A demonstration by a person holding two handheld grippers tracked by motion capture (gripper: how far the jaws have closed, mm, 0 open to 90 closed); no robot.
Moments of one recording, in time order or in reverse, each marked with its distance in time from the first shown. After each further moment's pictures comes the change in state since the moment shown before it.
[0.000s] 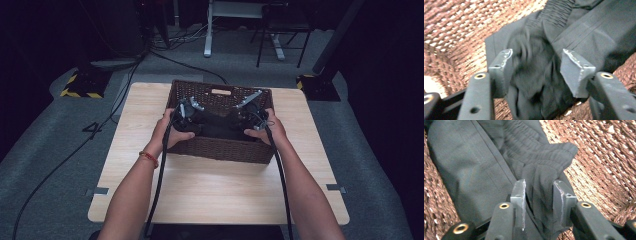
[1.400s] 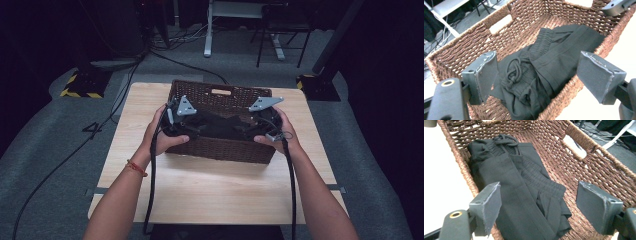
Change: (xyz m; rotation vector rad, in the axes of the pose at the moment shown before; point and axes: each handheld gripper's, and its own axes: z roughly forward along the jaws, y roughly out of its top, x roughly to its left) left arm -0.026 -0.012 -0.071 -0.251 0.020 0.092; right arm 0.031 -0.018 -0.070 -0.278 -0.055 -0.051
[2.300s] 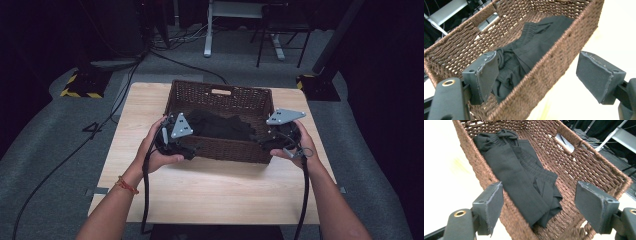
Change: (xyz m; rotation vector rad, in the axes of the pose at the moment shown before) left arm -0.035 -0.025 -0.029 -0.009 -0.022 0.077; right arm 0.013 -0.031 -0.052 -0.045 -0.062 -0.022
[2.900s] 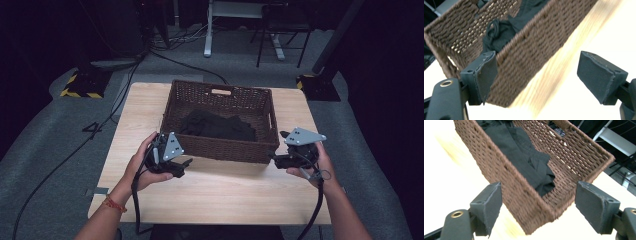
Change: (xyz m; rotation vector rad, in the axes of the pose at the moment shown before) left arm -0.022 -0.047 -0.016 0.075 0.047 0.028; right arm 0.009 -0.052 -0.034 -0.010 -0.066 0.000
